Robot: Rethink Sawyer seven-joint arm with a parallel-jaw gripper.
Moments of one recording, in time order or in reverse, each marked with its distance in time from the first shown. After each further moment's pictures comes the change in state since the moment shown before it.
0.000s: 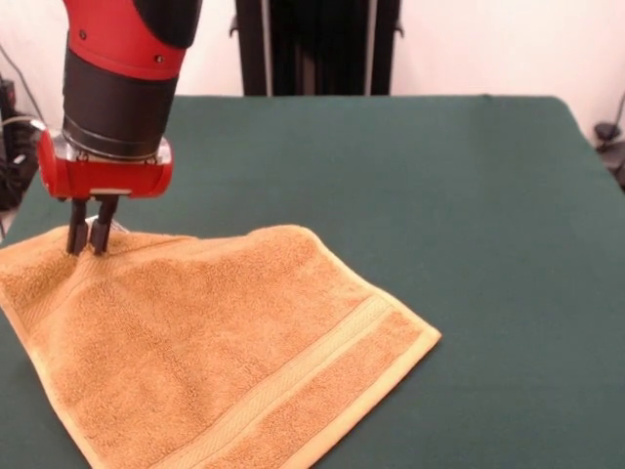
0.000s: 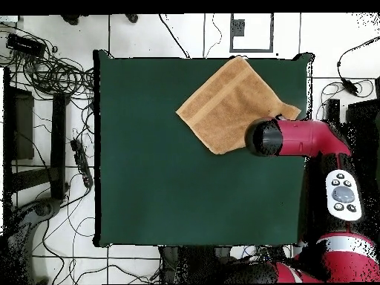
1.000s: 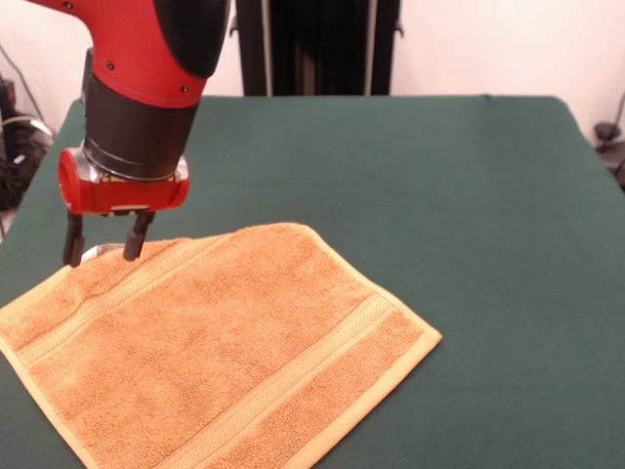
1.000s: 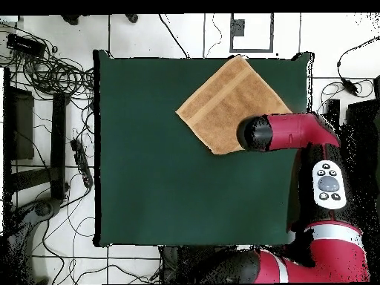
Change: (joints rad) arm 0.036 0.038 0.001 -0.055 -0.042 0.089 0.000
